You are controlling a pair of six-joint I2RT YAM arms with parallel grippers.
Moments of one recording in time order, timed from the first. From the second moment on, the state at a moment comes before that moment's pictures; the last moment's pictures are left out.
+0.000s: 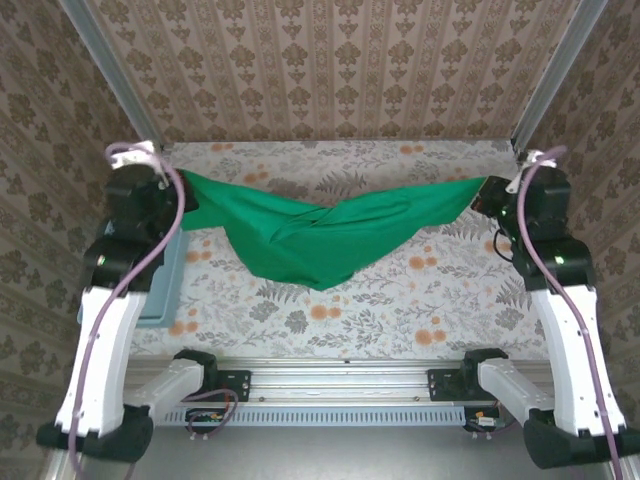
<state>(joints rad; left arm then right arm) -0.22 1.02 1.40 -0.81 -0.24 -0.32 0.03 0.98 1.27 -0.75 0.11 0.43</state>
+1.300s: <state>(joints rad) -1.13 1.30 0.94 -0.39 -0.09 -0.42 0.00 1.76 1.49 -0.49 -0.03 0.48</state>
